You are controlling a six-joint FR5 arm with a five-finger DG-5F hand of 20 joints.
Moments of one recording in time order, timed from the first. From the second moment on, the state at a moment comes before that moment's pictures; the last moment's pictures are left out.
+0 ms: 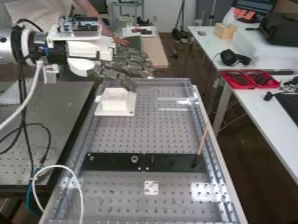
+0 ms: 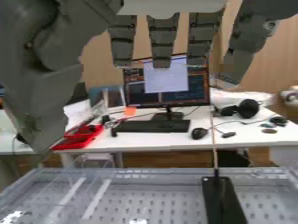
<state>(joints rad) 1.33 -1.61 -1.85 -2.98 -1.95 -0.74</state>
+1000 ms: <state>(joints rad) 1.32 -1.56 -1.86 -3.02 -1.81 -0.74</state>
